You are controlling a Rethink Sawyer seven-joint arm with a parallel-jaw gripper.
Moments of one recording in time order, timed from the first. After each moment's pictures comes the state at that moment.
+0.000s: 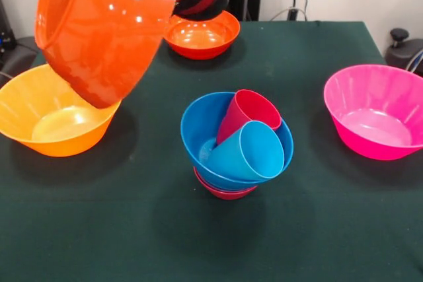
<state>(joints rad) 0.34 0.59 -1.31 1.58 1.40 -1.26 2.14</state>
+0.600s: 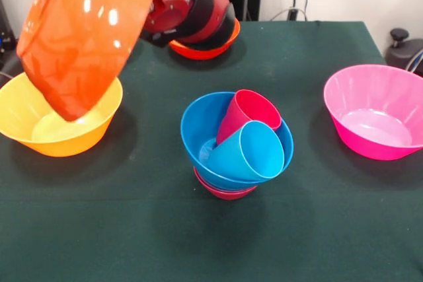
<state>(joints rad) 0.34 0.67 -1.28 1.50 1.60 -1.26 1.91</state>
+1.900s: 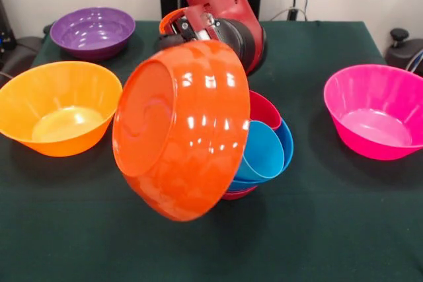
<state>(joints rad) 0.40 0.69 -1.27 1.42 1.46 -1.16 1.79</state>
